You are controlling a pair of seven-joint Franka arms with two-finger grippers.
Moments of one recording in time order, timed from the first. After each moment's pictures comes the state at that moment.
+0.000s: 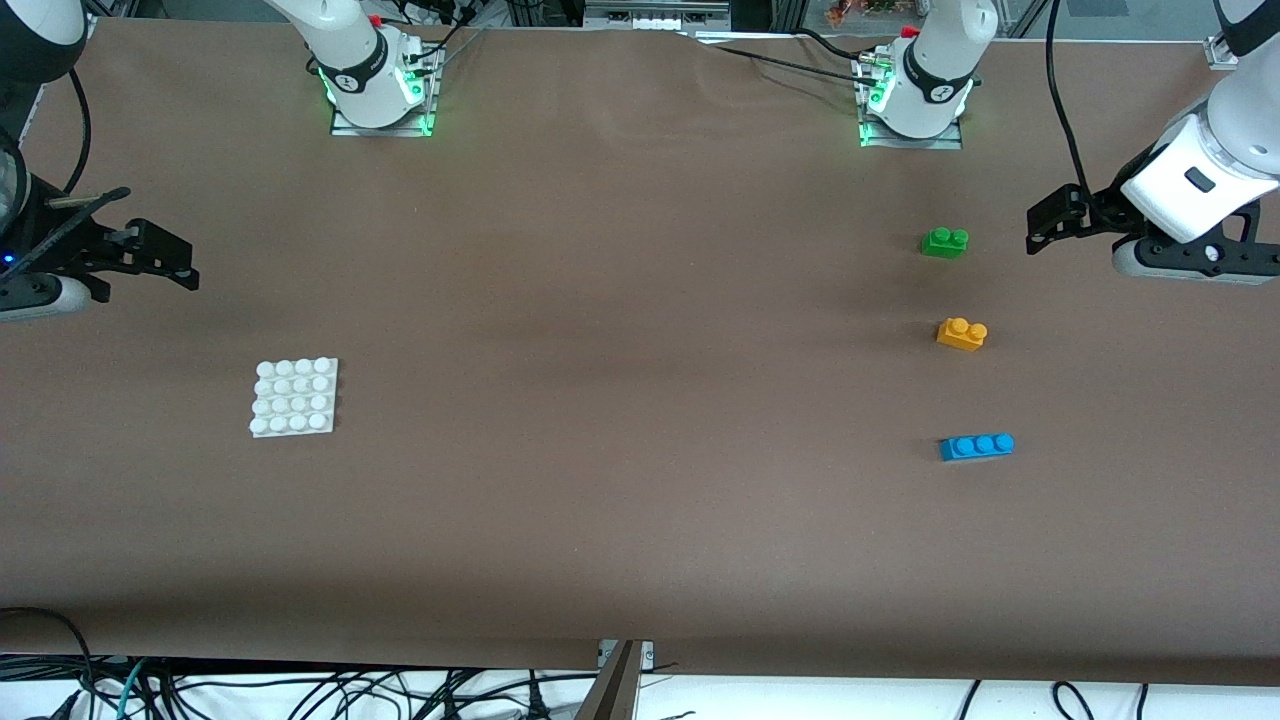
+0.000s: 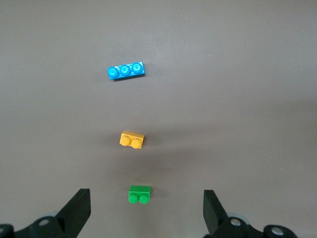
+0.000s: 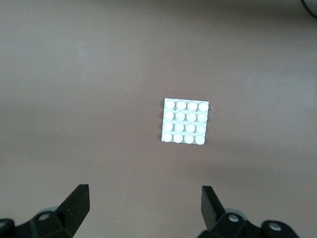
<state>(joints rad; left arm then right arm) -0.02 0.00 -0.07 -1.65 -0.01 1.57 -0.04 0.12 0.14 -0.10 -1.47 0.03 1.60 -0.13</state>
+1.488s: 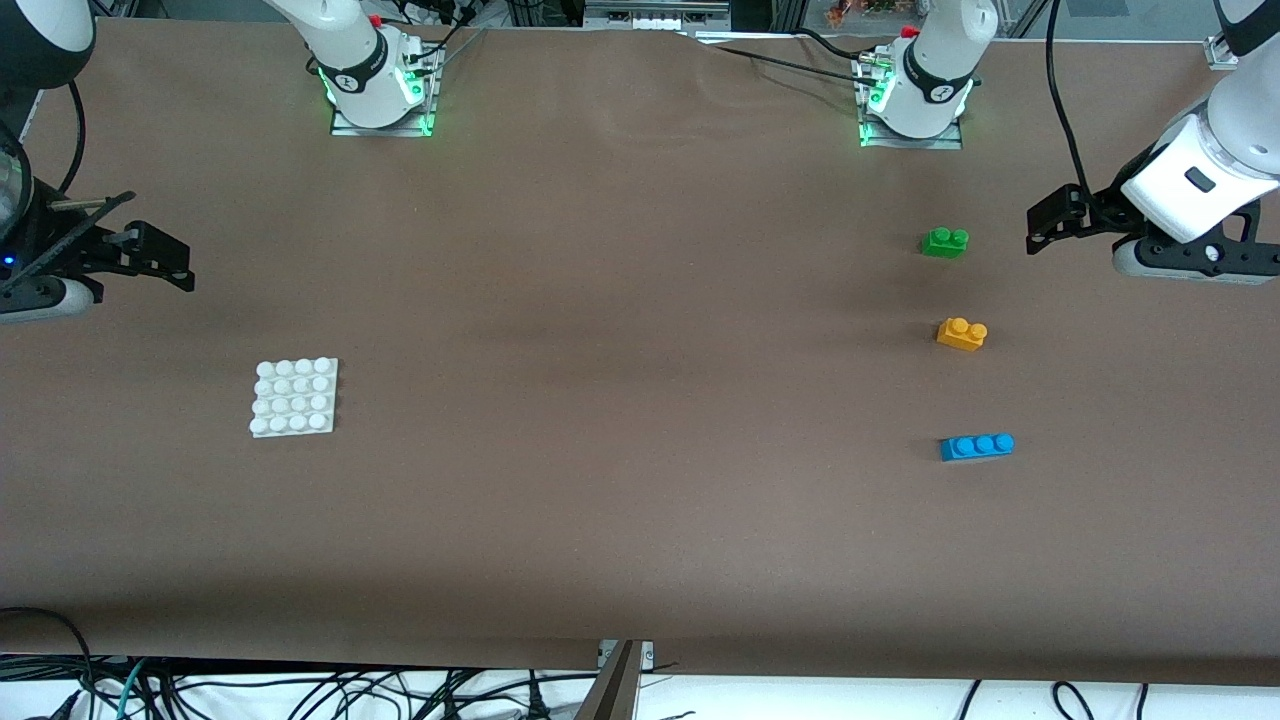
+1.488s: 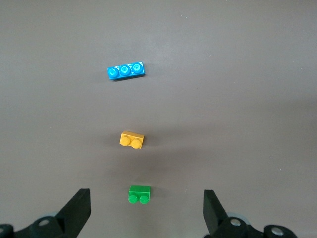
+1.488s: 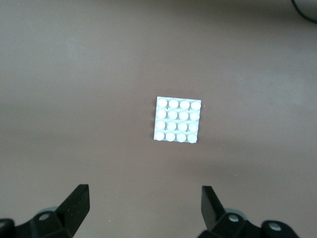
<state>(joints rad) -0.02 0.00 -0.07 -1.65 -0.01 1.57 -0.04 0.13 0.15 -0.10 -1.47 -0.01 1.60 -0.13</state>
